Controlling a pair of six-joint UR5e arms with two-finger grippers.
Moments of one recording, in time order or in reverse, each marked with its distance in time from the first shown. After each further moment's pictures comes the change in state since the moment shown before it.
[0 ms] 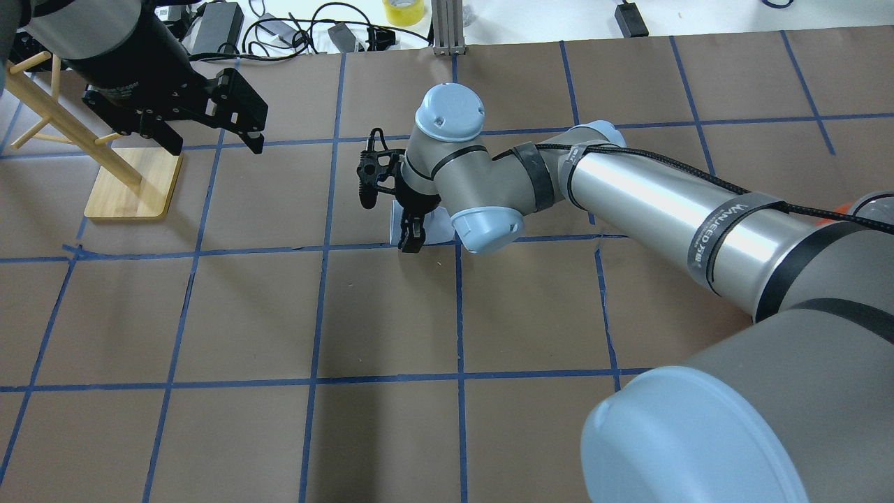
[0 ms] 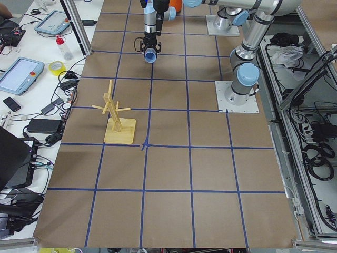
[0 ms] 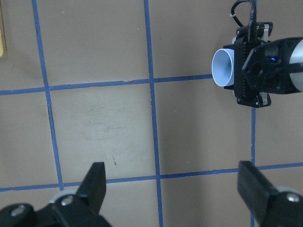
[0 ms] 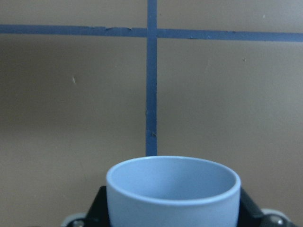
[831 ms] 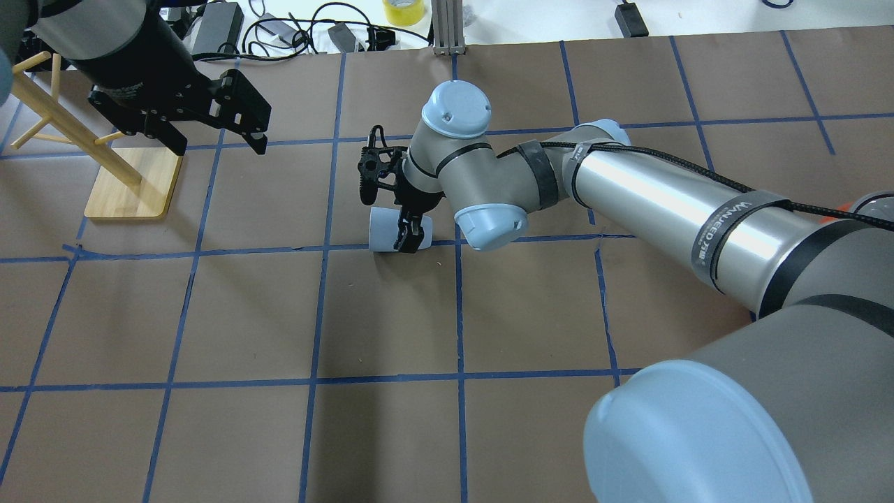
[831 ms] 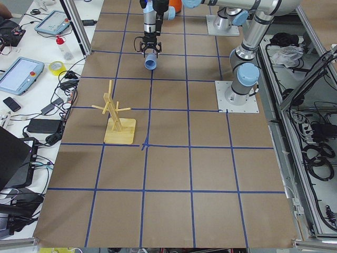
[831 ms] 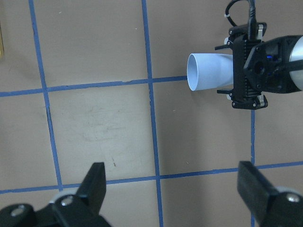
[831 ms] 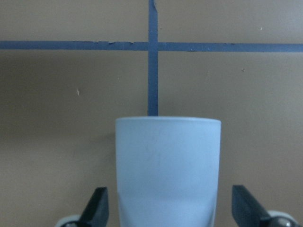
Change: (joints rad) left arm 0.000 -0.012 0.001 0.002 -0.015 0.009; right arm -0.011 0.001 0.000 0.002 0.030 0.006
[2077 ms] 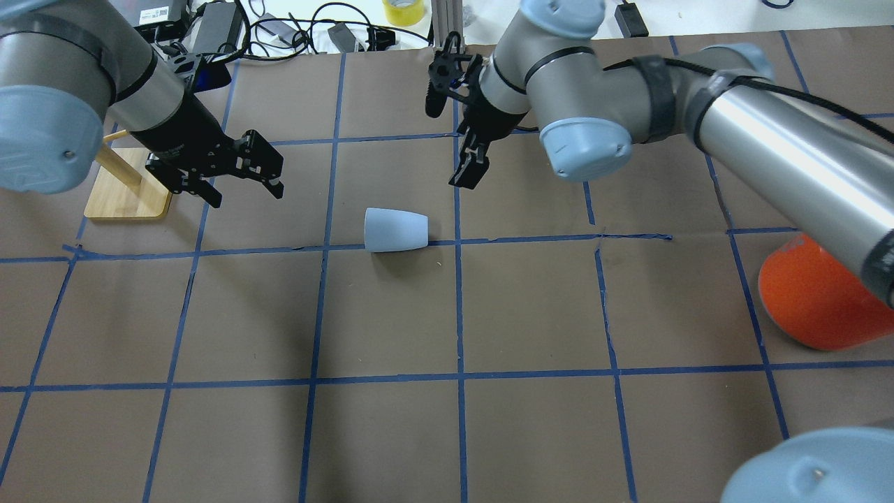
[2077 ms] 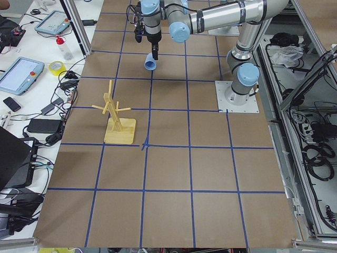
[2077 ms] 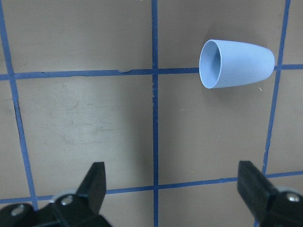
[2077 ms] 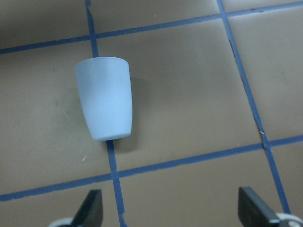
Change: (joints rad) left arm 0.117 -0.140 -0.195 0.159 -0.122 0.042; right arm -0.213 -0.245 -0.017 0.226 0.017 0.021
